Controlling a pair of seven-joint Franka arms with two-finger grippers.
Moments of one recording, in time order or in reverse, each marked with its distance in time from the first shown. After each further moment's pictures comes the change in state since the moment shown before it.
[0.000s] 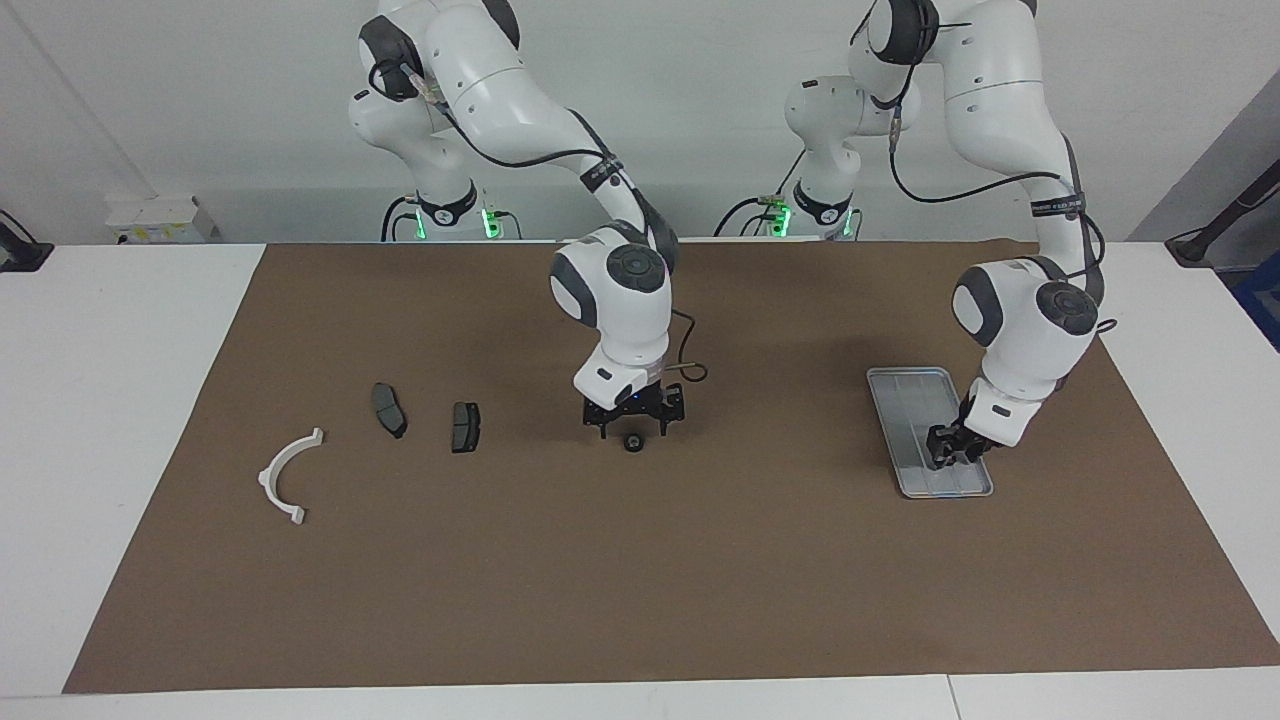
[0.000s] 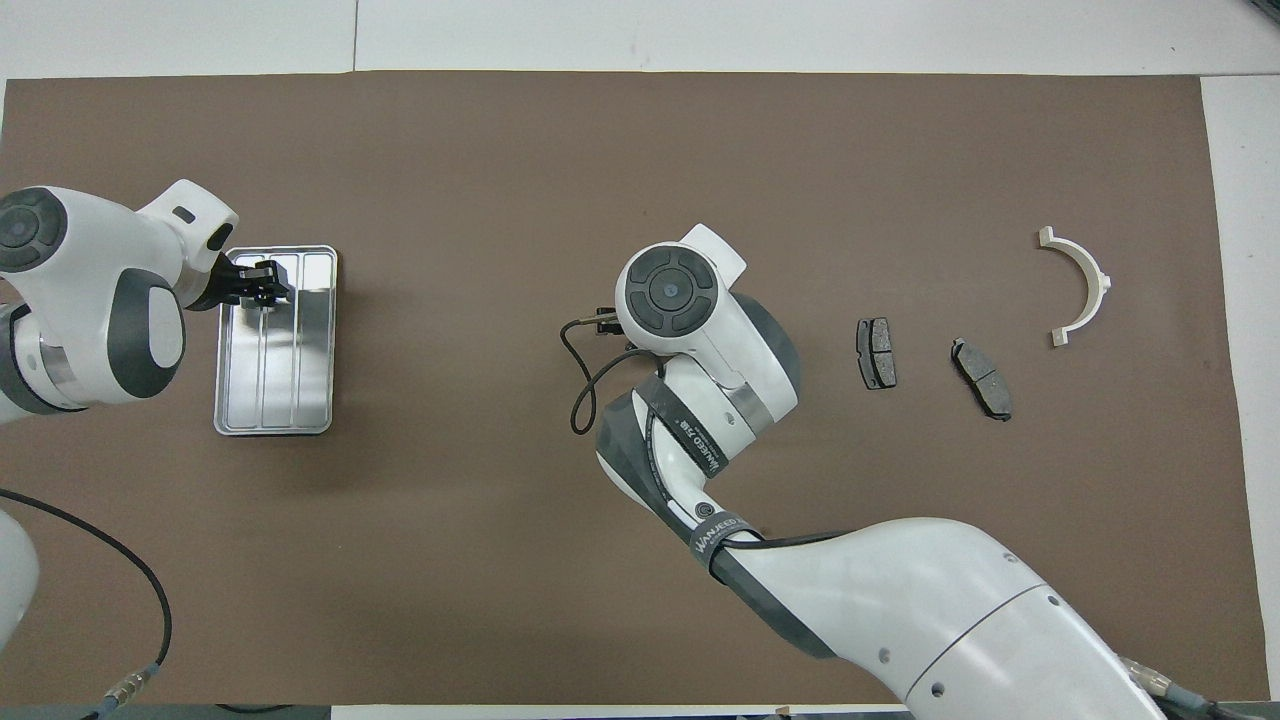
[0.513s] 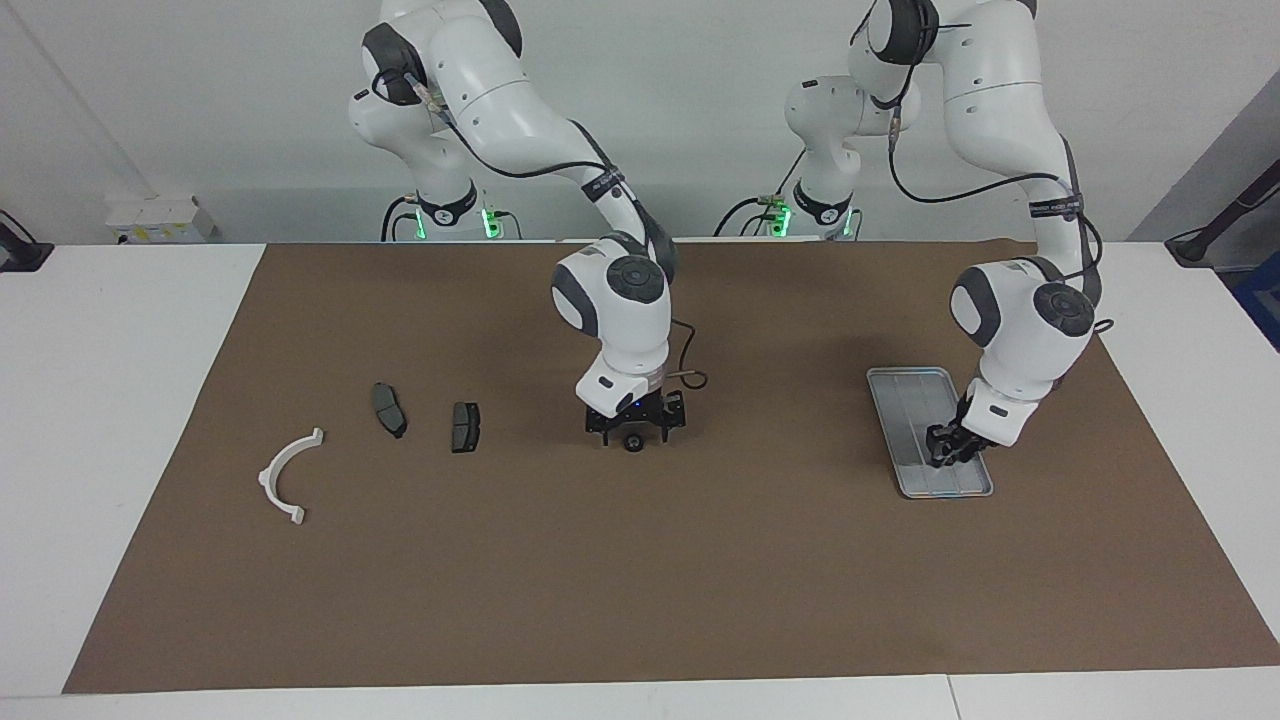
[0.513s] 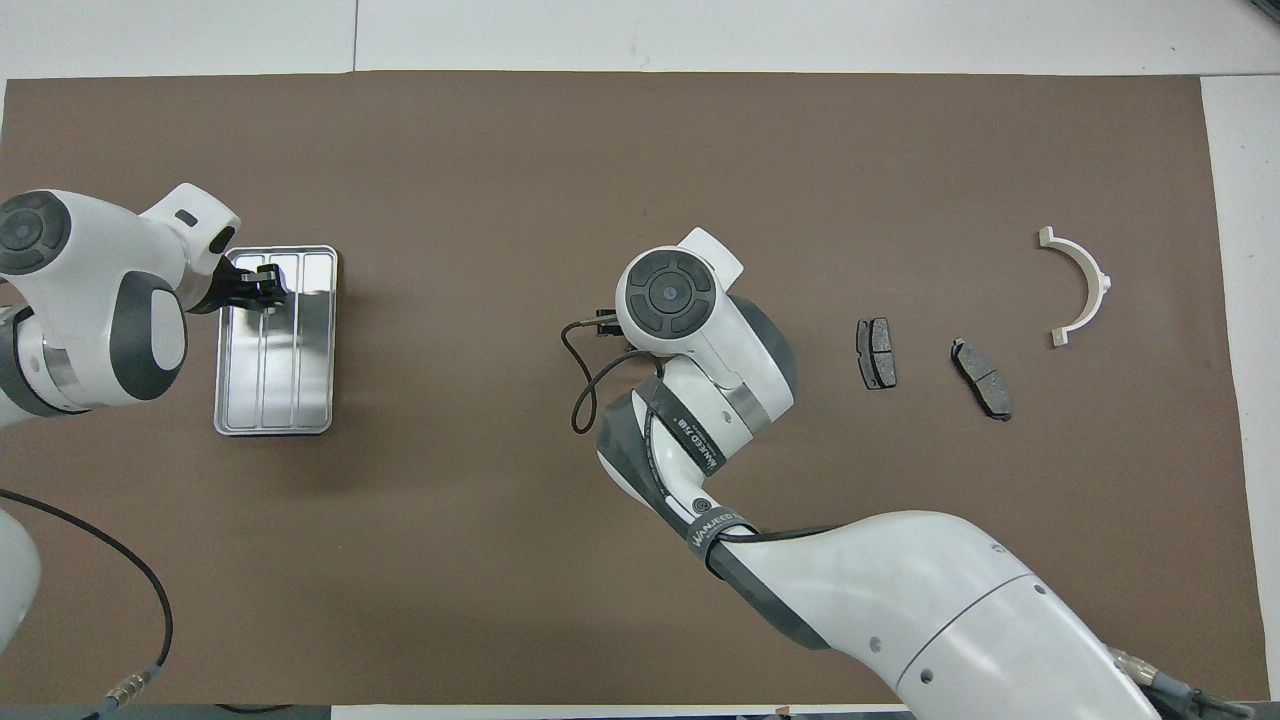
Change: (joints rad) left arm -0.001 -0.002 -0.001 -0.007 0.000 0.002 -0.003; right arm 0.000 0.016 0.000 -0.002 0.000 0.016 0.000
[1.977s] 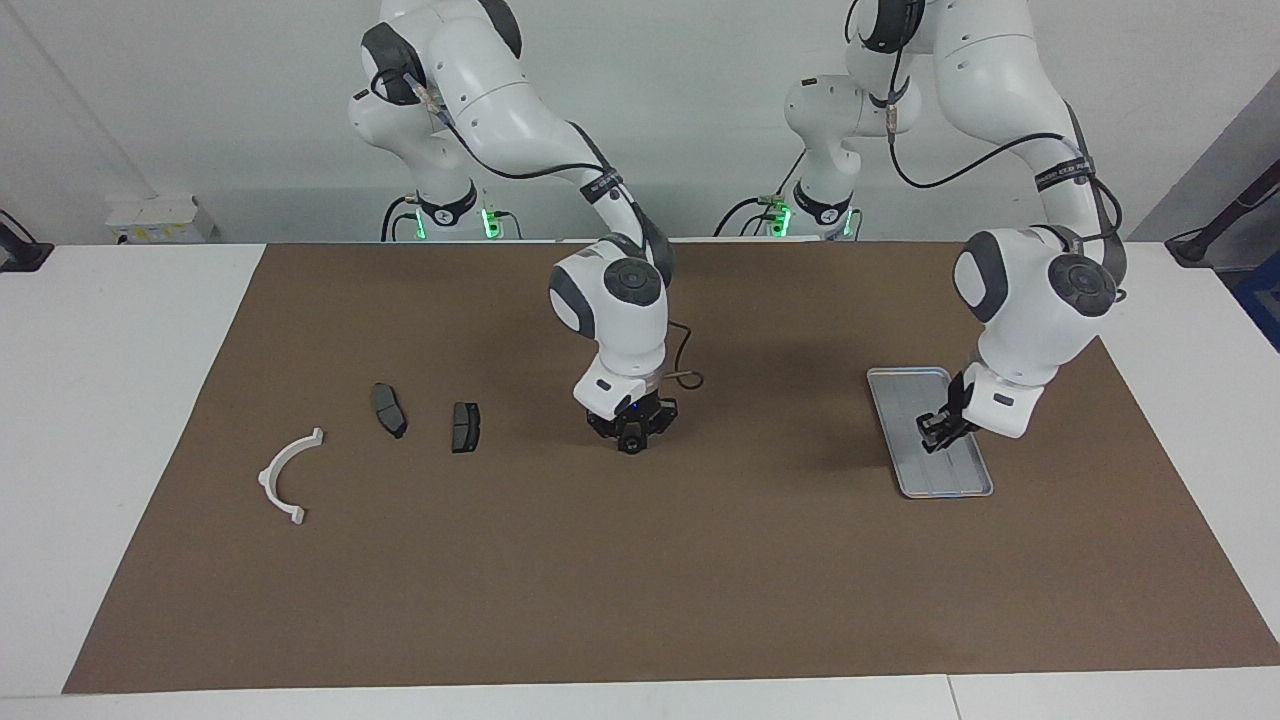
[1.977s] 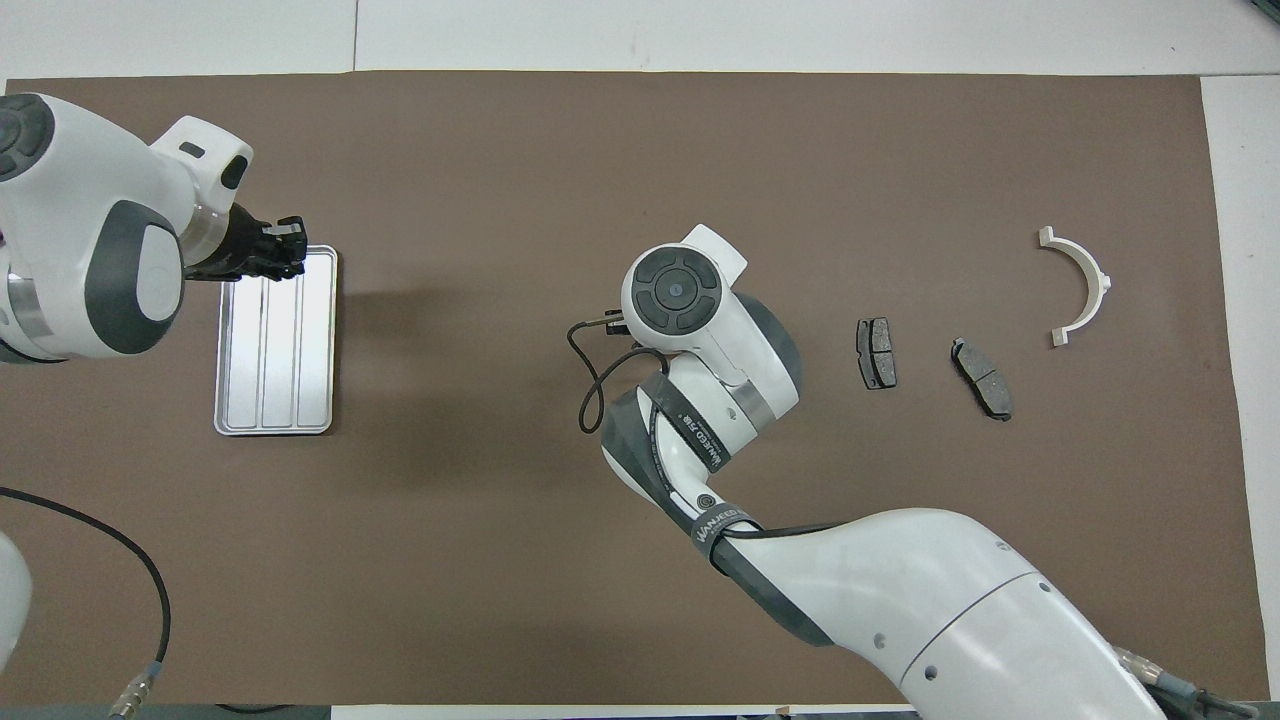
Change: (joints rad) left arm -0.106 -0.045 -0.022 0.198 -0.030 -0.311 -0.270; right arm -0.007 -0.002 -0.007 0.008 -0.001 -0.012 -0.051
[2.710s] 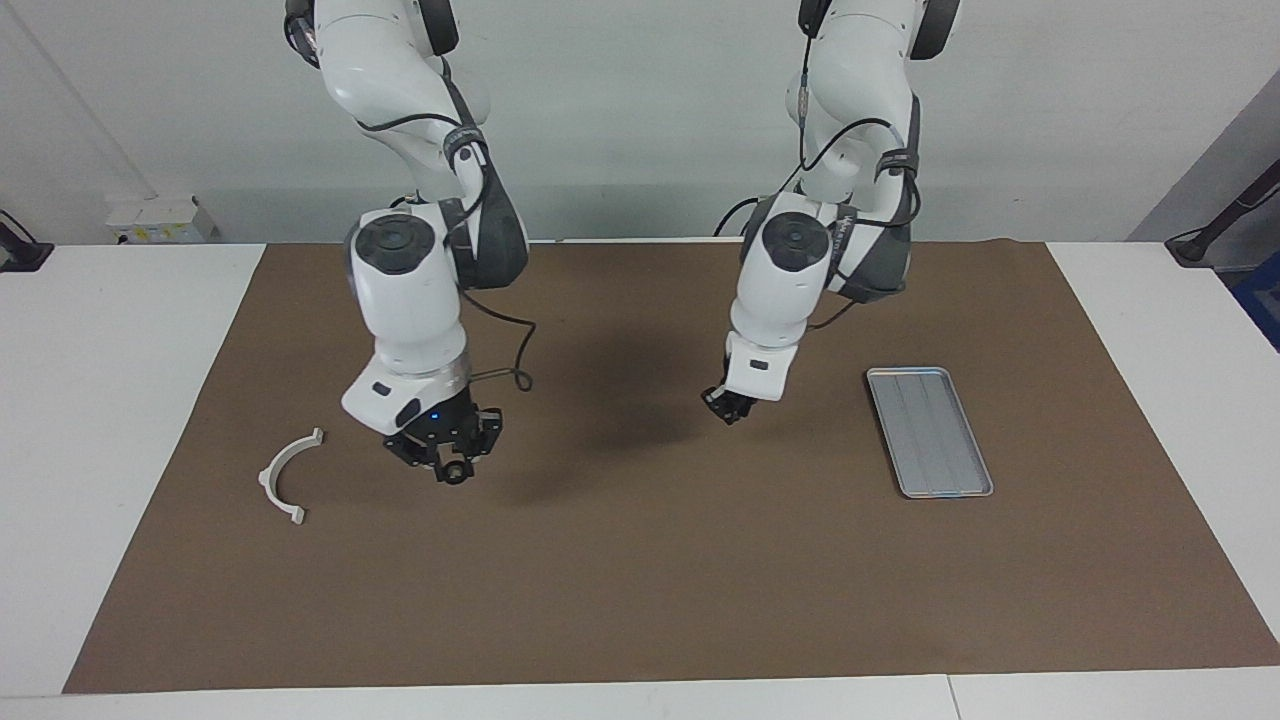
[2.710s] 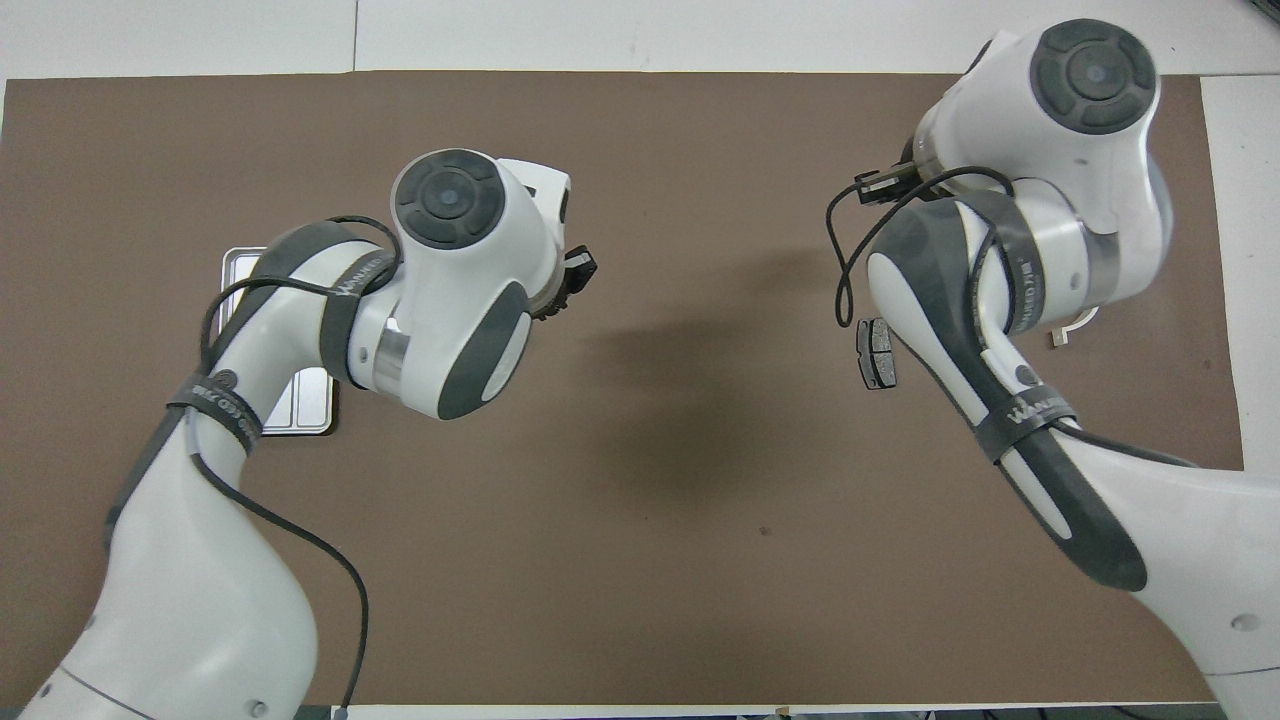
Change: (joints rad) left arm -0.461 0.089 -0.002 0.142 -0.005 -0.031 -0.681; right arm -0.384 -0.164 -0.009 0.115 0.000 -0.197 -0.591
